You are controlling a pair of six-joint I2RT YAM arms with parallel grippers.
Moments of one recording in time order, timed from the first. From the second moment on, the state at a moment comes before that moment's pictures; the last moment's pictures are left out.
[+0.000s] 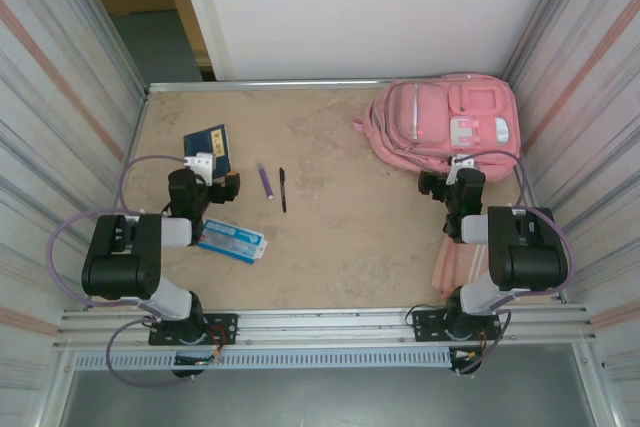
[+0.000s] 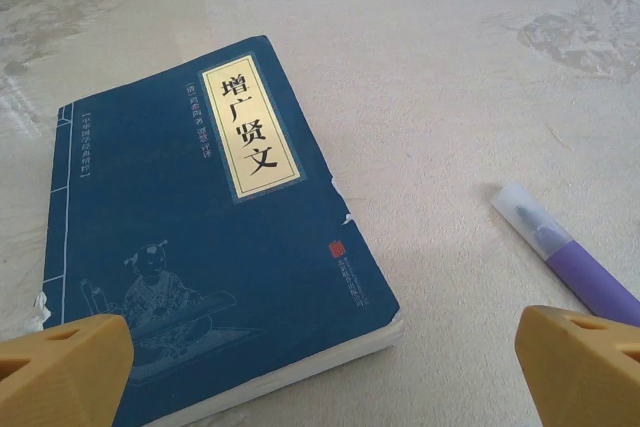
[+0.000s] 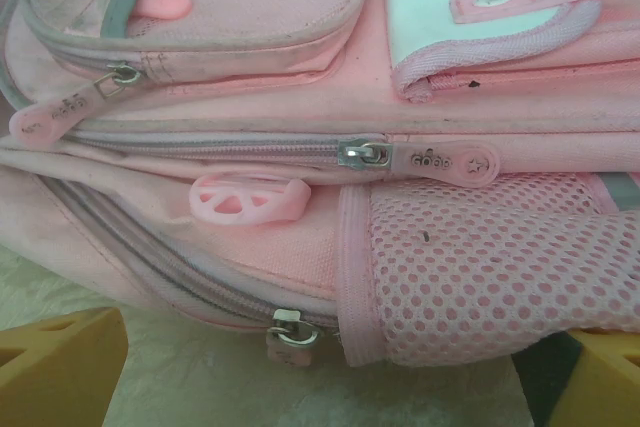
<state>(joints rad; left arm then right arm) 0.00 1.52 0.40 0.70 0.10 0.07 -0.04 1.55 0.38 0.70 0.02 0.08</state>
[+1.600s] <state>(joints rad) -0.21 1.13 0.54 0.23 -0.11 0.02 -0.08 1.23 0.61 0.24 -0.01 0.26</state>
